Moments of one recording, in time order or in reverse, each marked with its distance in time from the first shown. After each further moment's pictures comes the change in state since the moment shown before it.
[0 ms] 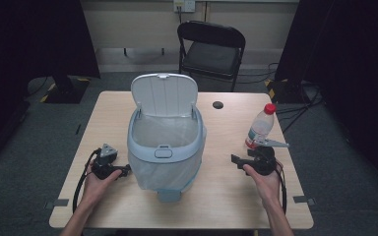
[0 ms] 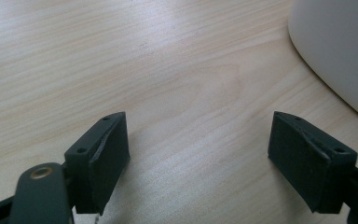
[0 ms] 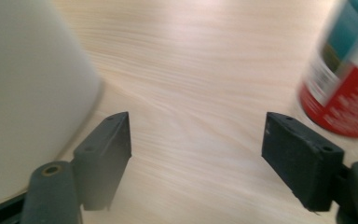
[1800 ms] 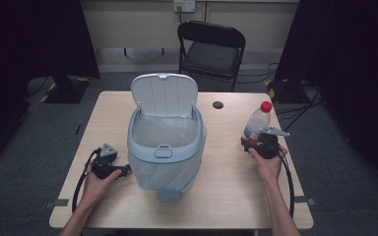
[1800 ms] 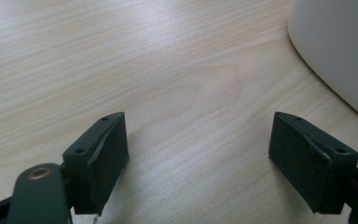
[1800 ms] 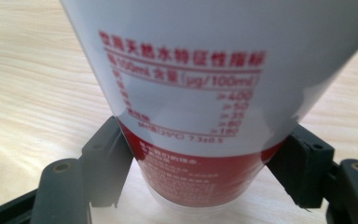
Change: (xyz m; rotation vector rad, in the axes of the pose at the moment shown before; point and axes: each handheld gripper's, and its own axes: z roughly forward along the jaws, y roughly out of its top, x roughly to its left) left arm 0.001 0.000 0.001 0.000 -0.010 0.006; right arm -0.055 0.016 0.043 -0.098 -0.188 -0.052
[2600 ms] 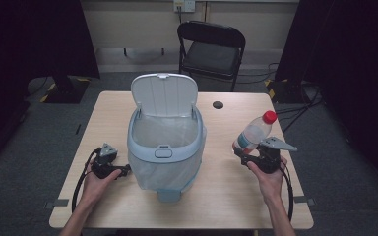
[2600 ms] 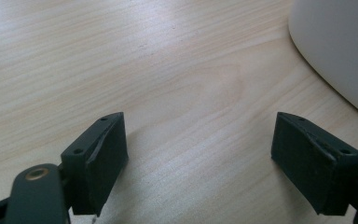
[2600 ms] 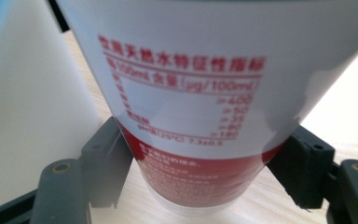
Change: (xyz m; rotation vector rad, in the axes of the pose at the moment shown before) left arm 0.002 0.000 0.001 0.004 -0.004 0.007; right arm 0.042 -0.003 -0.063 -0.141 0.204 -0.037
